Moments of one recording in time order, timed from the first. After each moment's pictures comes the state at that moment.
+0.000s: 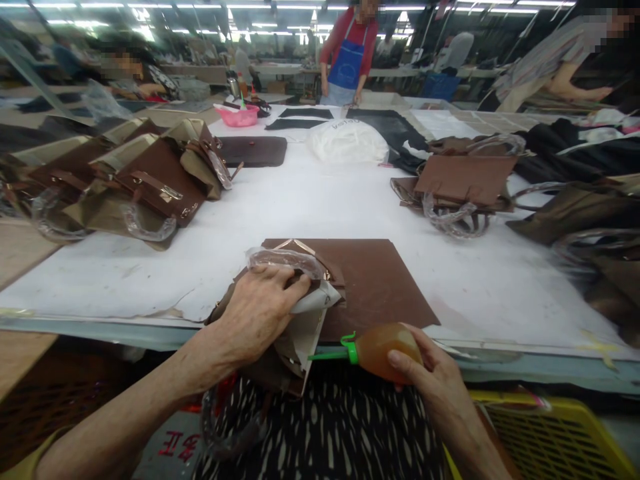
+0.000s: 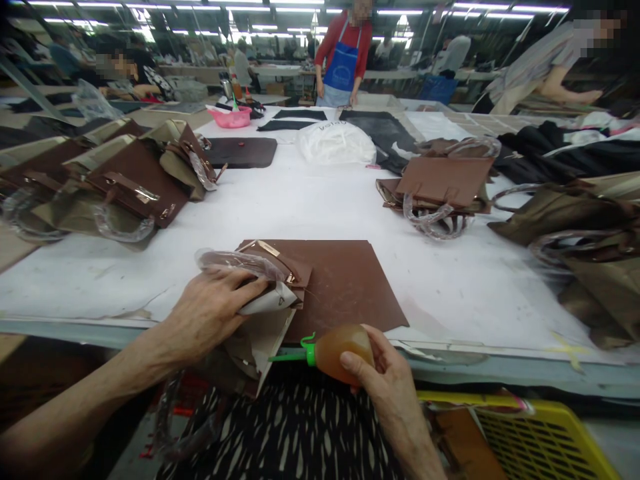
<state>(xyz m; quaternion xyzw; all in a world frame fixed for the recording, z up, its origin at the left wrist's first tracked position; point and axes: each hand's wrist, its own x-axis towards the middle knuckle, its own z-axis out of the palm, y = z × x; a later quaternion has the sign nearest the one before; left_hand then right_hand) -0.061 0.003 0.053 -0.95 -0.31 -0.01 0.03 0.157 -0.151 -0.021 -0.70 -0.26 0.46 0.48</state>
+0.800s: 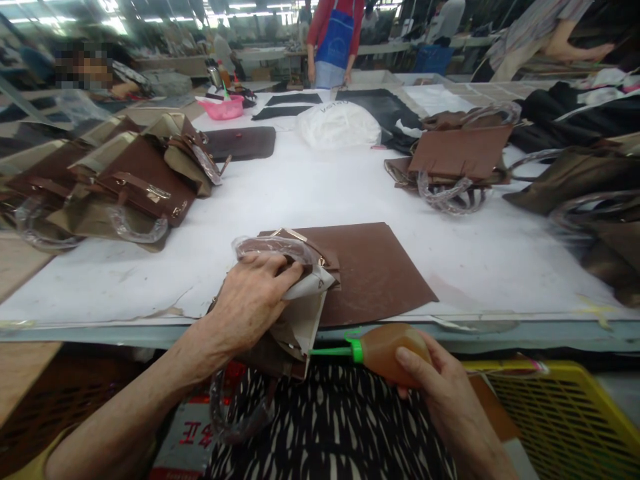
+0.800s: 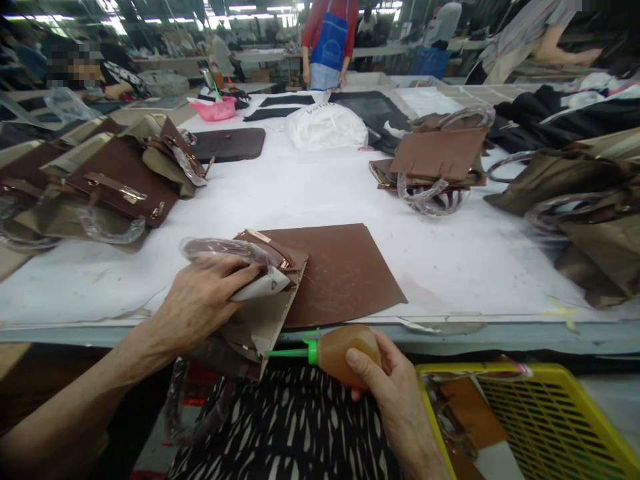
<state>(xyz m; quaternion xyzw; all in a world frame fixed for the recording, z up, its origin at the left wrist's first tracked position) -0.063 0.008 0.049 -0.96 -0.28 -0.03 0.05 0.139 -0.178 -0.014 -0.67 -0.19 0.51 0.50</state>
